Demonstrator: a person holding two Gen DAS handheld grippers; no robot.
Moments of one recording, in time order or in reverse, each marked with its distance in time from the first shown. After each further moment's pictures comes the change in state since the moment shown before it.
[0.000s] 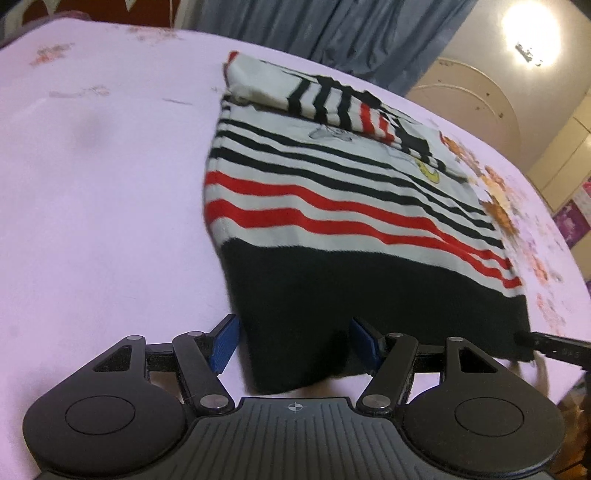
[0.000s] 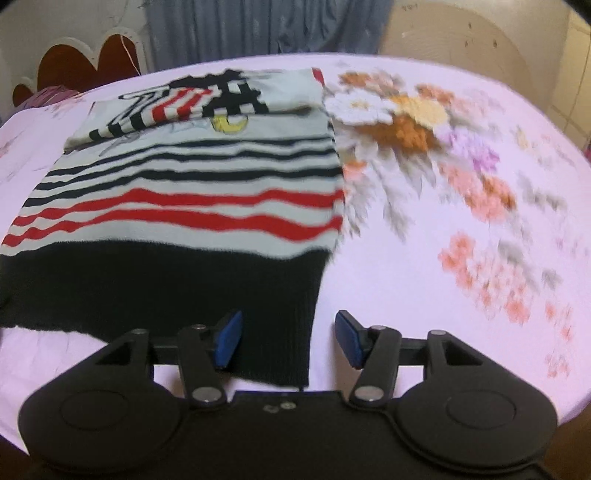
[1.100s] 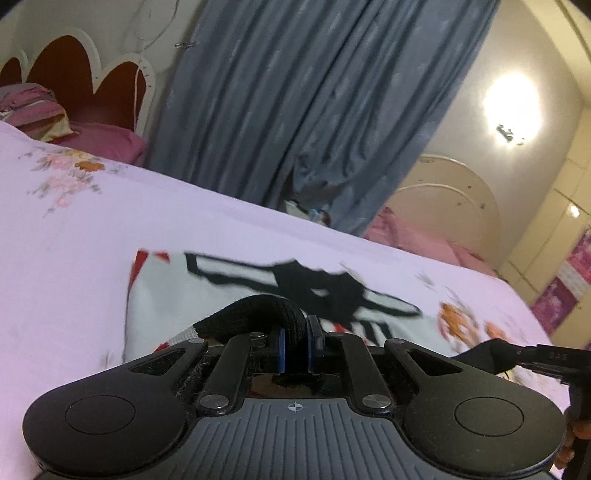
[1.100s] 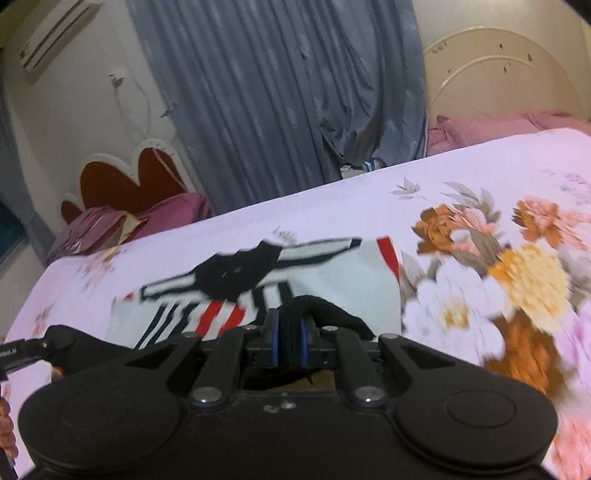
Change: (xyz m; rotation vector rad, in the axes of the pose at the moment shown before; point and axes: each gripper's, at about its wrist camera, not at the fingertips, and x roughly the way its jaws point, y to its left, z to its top) left arm 0.115 -0.036 0.276 -0.002 -0.317 -0.062; right arm 0.104 -0.011 0.278 0.132 -0.250 0.290
